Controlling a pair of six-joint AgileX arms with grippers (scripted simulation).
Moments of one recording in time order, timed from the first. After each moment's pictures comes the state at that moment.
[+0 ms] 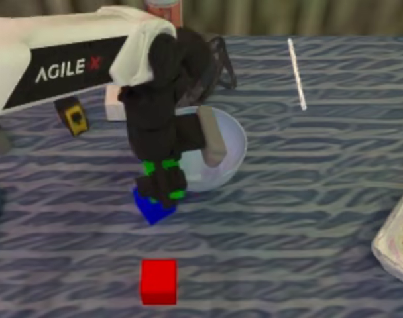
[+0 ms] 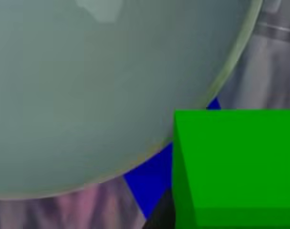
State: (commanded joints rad) left arm -0.58 2.08 1.57 -1.07 0.01 0.80; right arm 0.01 0.00 0.00 0.00 0.00 0.00
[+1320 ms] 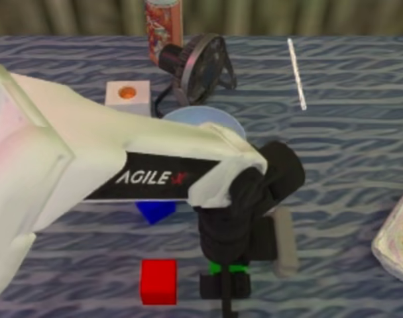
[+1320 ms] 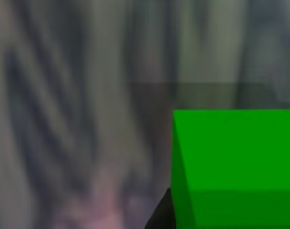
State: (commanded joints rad) left arm -0.93 2.07 1.31 -0.80 0.00 0.65; right arm 0.01 0.00 0.00 0.00 0.00 0.00
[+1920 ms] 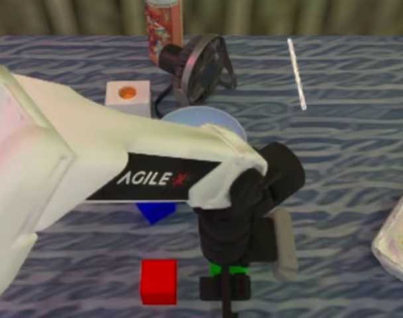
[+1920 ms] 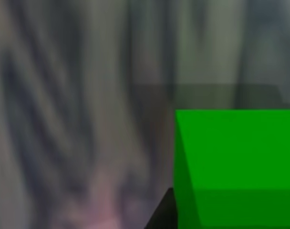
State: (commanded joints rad) left arm -0.93 2.07 1.31 -0.80 0.00 0.65; right arm 0.01 0.00 0.00 0.00 0.00 0.00
